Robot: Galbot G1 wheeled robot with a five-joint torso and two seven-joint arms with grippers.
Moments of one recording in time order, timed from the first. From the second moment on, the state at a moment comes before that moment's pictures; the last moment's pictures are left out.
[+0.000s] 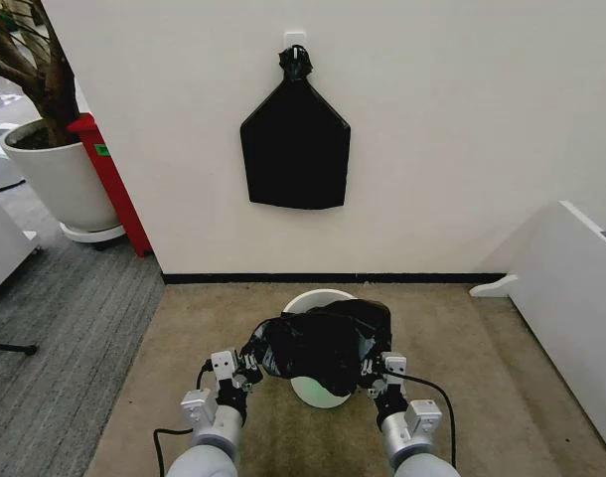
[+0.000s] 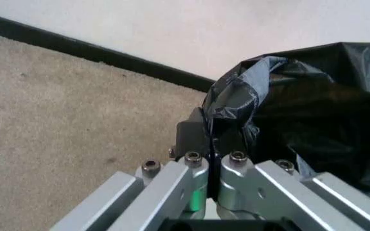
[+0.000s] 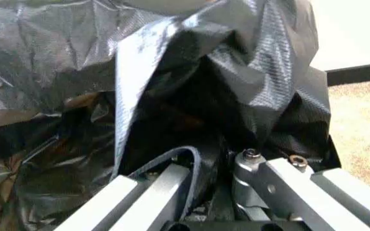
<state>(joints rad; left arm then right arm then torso) 1.51 -1.13 -0.09 -2.11 -0.62 0.06 -0.53 -1.54 1.19 0.08 2.06 0.40 -0.02 0.43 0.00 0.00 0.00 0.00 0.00</state>
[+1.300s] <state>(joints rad) 1.49 -1.17 -0.08 -1.94 -0.50 -0.02 -0.50 -1.55 1.23 0.10 1.93 0.36 0.06 0.40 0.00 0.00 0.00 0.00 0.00</state>
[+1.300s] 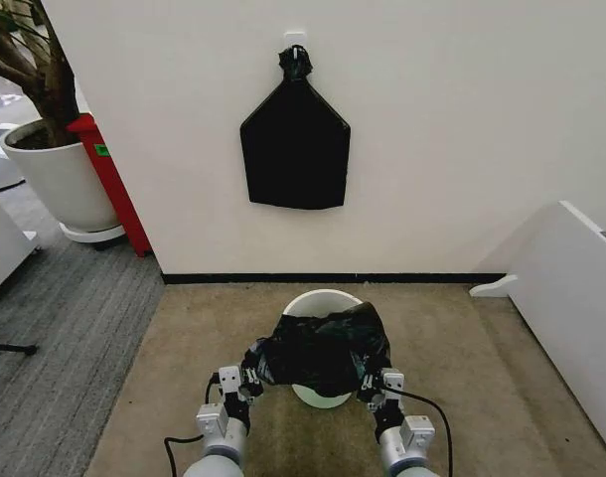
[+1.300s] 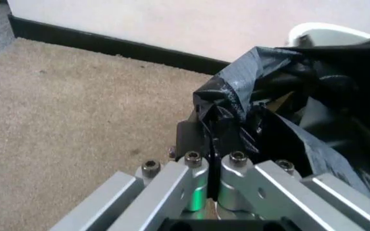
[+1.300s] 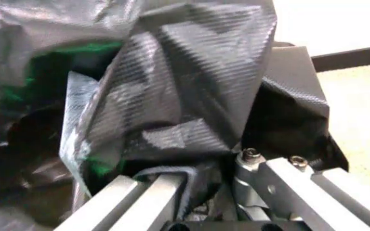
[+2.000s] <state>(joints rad) 1.49 -1.17 -0.09 -1.94 -0.47 -0.05 -0.49 -1.55 1.23 0.08 2.04 0.28 0.07 0.41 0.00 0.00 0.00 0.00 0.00</state>
